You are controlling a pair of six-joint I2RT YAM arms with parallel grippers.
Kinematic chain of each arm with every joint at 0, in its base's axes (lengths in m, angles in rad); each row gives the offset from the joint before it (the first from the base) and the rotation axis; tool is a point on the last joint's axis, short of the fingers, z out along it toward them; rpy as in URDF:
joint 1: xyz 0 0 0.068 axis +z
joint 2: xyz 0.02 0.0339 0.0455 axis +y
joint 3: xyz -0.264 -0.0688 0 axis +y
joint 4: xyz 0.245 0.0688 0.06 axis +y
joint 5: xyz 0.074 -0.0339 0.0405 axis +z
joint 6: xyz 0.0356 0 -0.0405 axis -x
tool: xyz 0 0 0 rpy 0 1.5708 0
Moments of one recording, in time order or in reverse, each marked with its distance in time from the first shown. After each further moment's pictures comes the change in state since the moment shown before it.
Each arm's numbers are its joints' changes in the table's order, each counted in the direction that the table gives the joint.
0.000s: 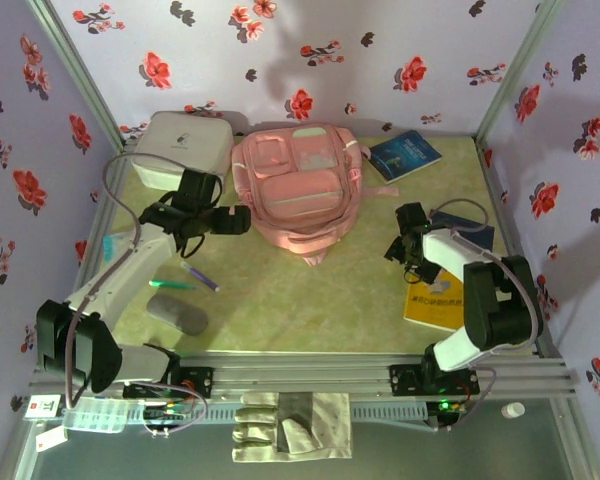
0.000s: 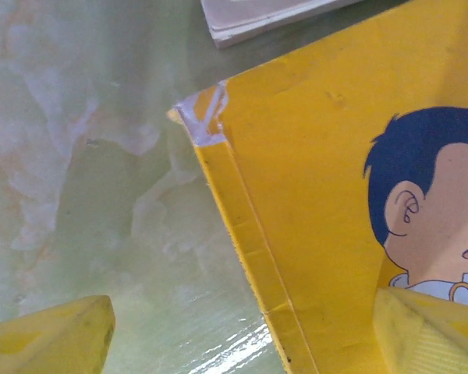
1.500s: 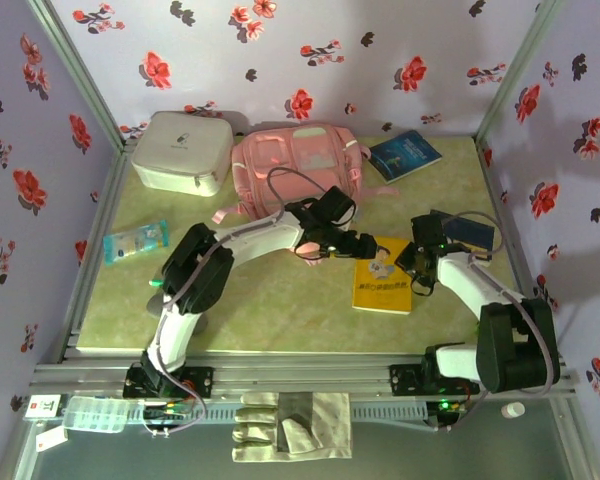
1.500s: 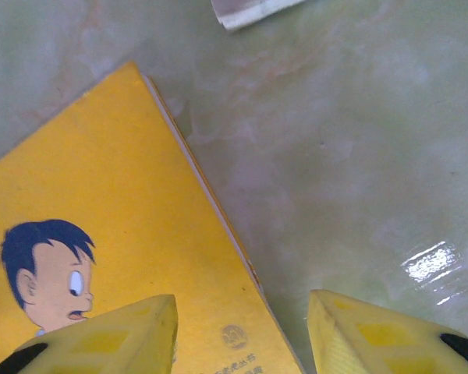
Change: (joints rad) left arm -0.501 0.786 -0.542 -0.155 -0.419 0.392; right arm -0.060 -0.231 0.151 -0.073 0.112 0.043
